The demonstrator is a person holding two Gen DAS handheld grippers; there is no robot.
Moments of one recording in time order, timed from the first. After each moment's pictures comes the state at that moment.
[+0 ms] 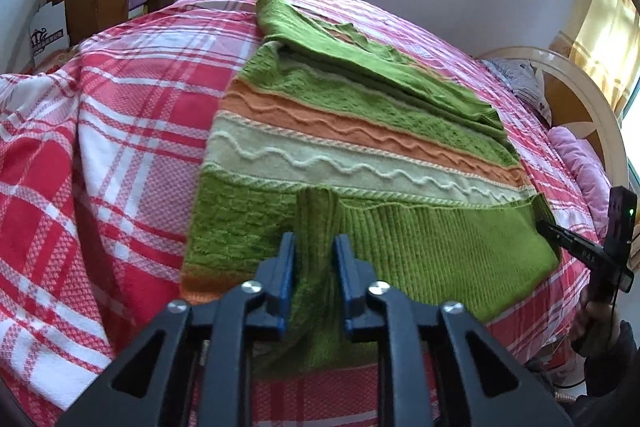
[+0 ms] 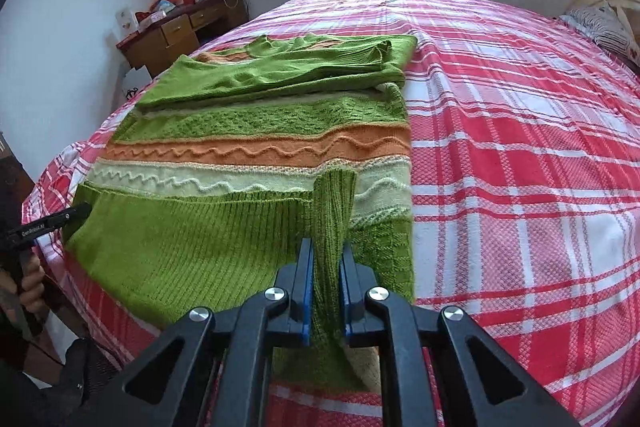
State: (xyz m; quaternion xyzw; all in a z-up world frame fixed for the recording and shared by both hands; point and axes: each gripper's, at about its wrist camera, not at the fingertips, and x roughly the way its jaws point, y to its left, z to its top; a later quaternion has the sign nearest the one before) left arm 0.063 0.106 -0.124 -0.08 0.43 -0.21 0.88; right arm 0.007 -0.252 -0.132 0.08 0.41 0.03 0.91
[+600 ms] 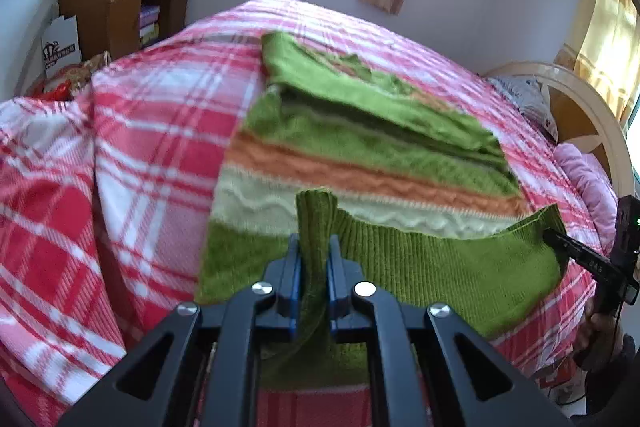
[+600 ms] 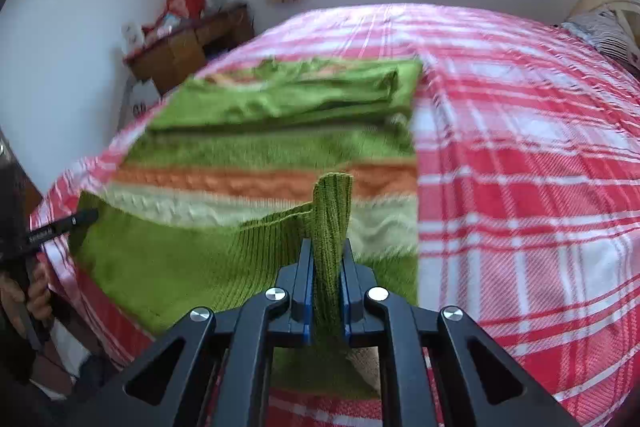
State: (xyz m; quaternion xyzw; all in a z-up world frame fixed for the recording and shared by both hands) left arm 0.069 0.106 -0.094 -0.08 0.39 -0.18 0.90; right arm 0.013 -0.252 -0.108 0.09 0.37 0.03 0.92
